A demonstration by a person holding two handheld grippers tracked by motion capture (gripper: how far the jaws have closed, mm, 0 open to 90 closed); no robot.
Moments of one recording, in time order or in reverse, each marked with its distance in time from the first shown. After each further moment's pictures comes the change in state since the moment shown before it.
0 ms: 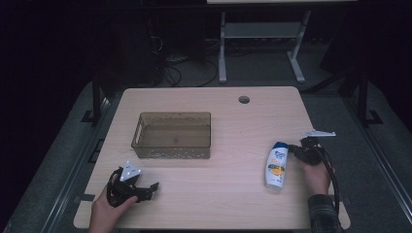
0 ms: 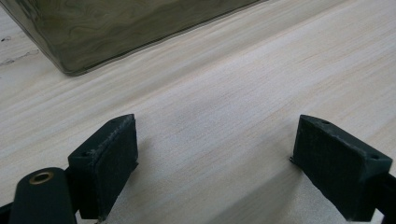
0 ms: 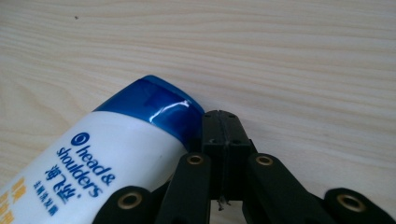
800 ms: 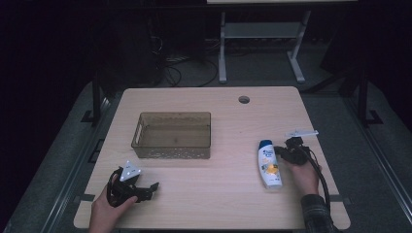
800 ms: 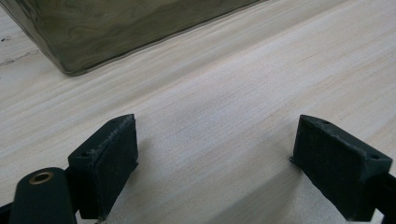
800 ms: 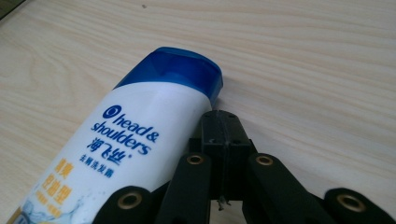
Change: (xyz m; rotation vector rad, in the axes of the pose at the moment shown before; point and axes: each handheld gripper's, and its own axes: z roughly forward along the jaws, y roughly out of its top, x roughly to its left) left arm 0.000 0.000 0.000 0.000 0.000 0.000; right arm 0.038 0.007 0.013 0.035 0.095 -0.107
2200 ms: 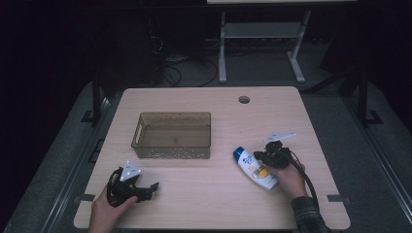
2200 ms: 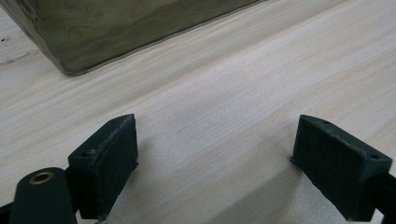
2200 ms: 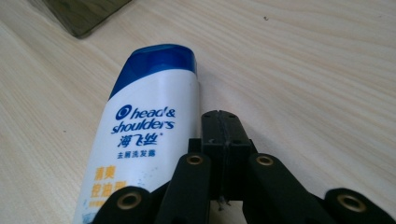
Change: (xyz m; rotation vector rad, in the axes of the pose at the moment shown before) left arm 0.000 0.000 0.000 -0.001 0.000 0.000; right arm 0.056 0.013 0.004 0.032 0.153 -0.157
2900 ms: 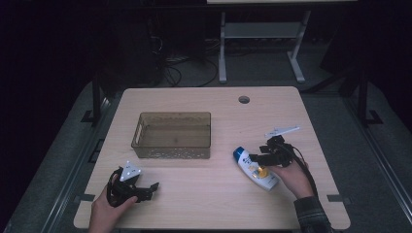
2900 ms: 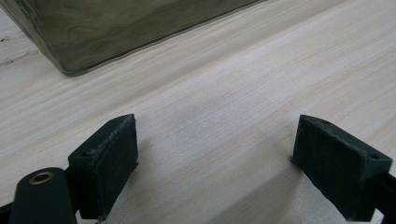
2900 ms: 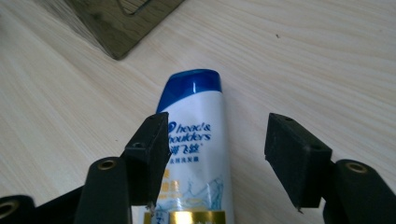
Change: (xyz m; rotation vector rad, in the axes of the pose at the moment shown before) left arm 0.000 0.000 0.000 0.002 -0.001 0.002; right arm 0.016 0.022 -0.025 0.031 0.038 0.042
